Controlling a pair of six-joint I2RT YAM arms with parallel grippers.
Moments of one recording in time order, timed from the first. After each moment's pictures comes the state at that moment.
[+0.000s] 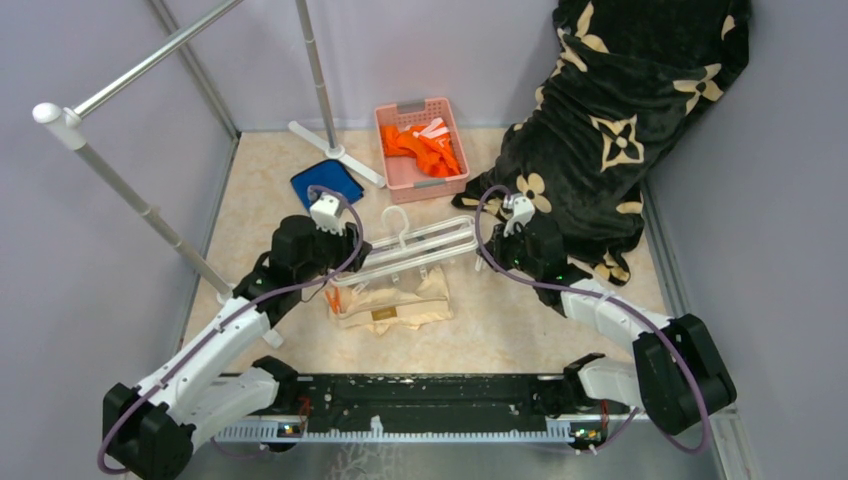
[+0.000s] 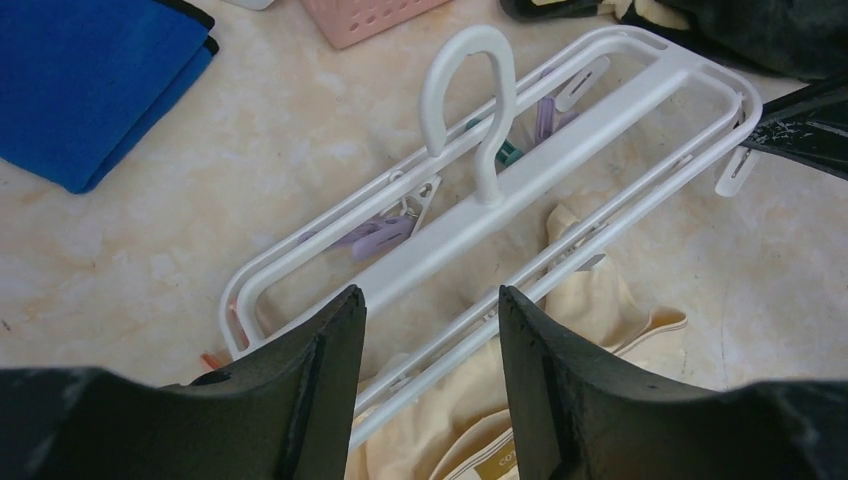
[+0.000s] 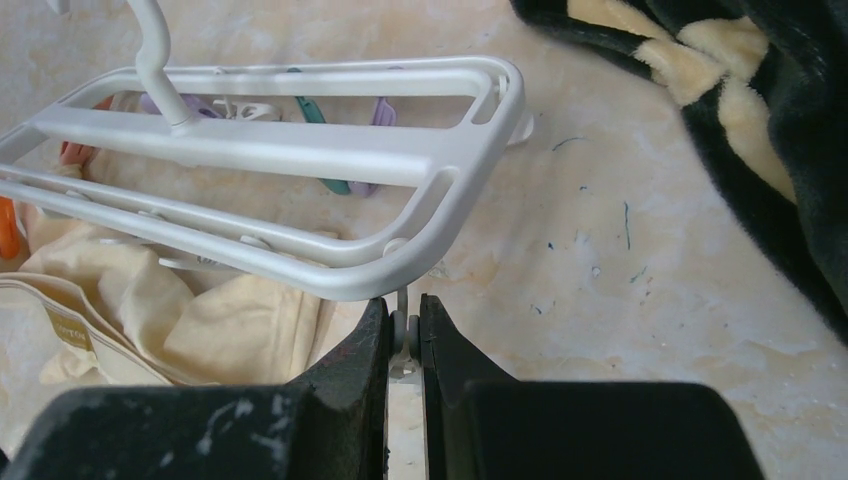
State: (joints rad) left arm -0.50 0.93 0.66 -0.15 0.02 -0.20; right arm 0.43 1.19 0.49 0.26 -0.21 0.22
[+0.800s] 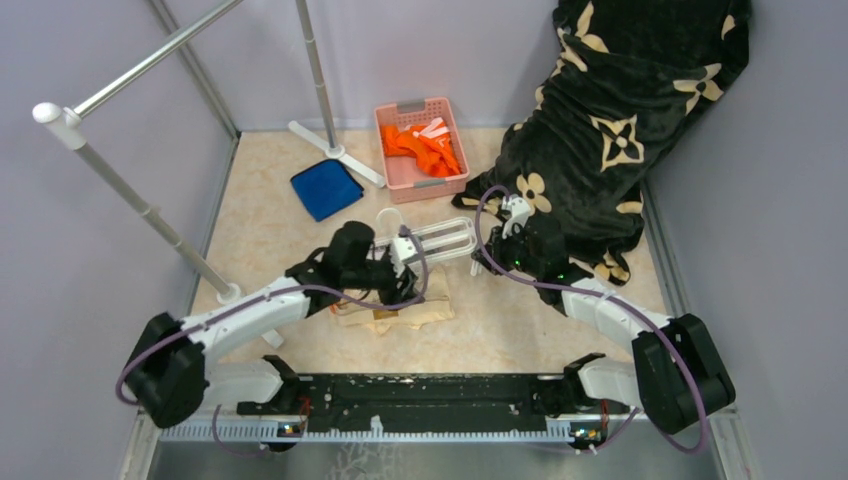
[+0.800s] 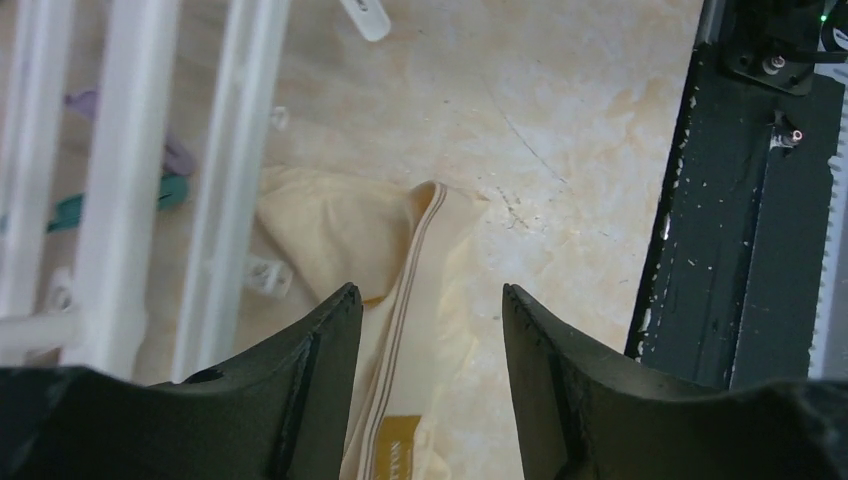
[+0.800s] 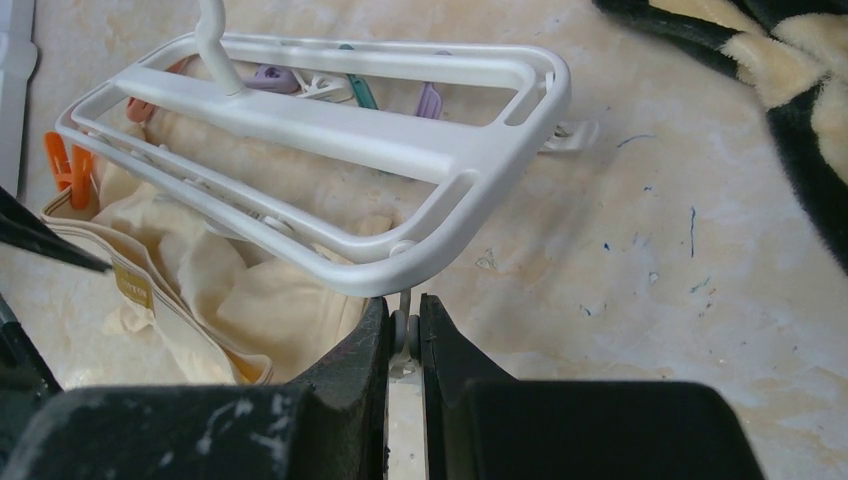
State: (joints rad) left arm -0.70 1.17 0.67 -0.05 0.50 0.18; right arm 0.41 1.19 0.49 0.26 -0.34 0.22
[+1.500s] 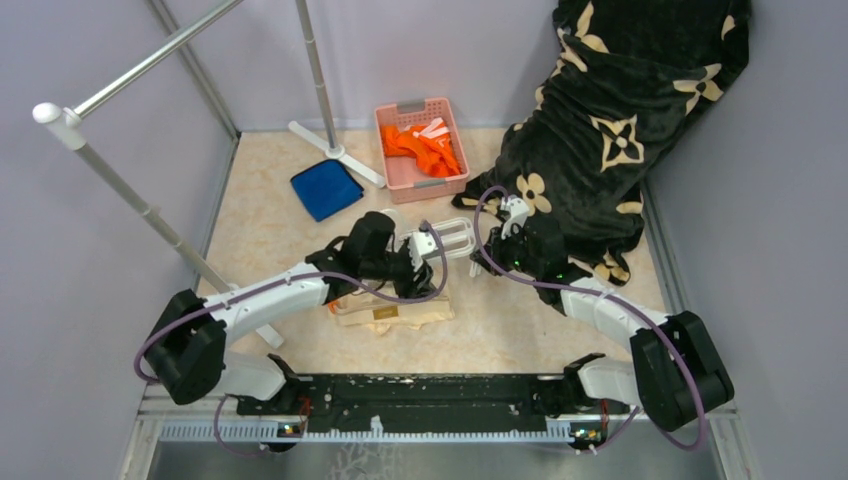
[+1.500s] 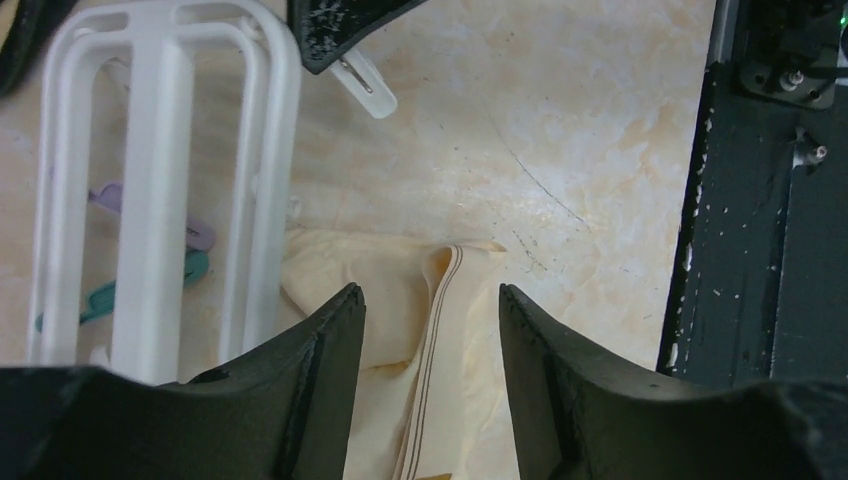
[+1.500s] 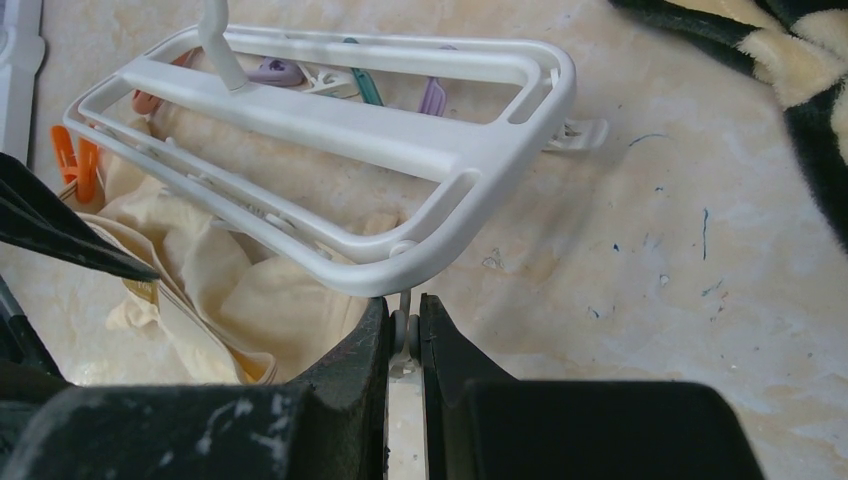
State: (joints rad) left arm -0.78 1.34 0.81 -0.05 0.49 0.21; right arm 0.41 1.20 0.49 0.27 -0.36 0.22
